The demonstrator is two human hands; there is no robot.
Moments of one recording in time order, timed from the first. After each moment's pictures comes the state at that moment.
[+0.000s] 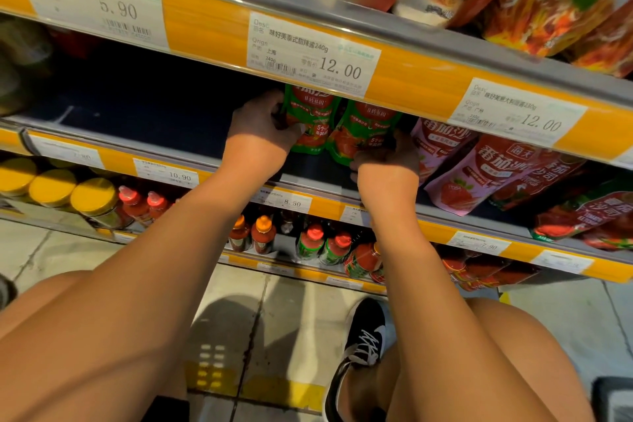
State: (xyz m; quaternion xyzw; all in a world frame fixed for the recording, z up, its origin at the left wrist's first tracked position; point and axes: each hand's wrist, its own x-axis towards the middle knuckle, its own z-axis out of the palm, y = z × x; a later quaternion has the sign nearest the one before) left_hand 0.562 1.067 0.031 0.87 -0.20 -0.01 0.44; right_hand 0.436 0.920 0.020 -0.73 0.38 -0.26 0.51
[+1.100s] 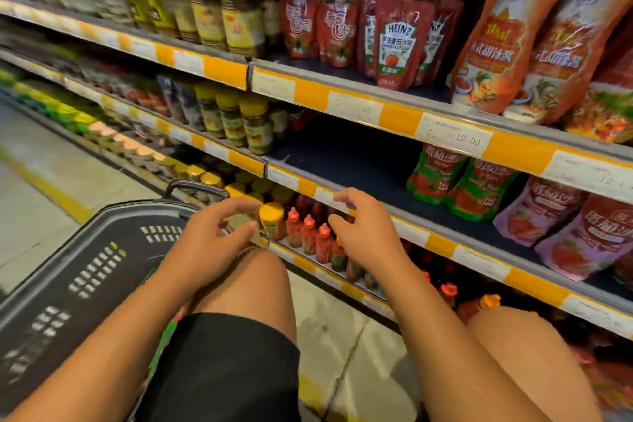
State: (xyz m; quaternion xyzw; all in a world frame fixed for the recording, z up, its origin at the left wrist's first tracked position) left_hand 0.397 1.394 0.099 0.91 -0.10 0.02 0.40; right_hand 0.395 1.127 0.099 -0.90 0.03 -0.04 0.42
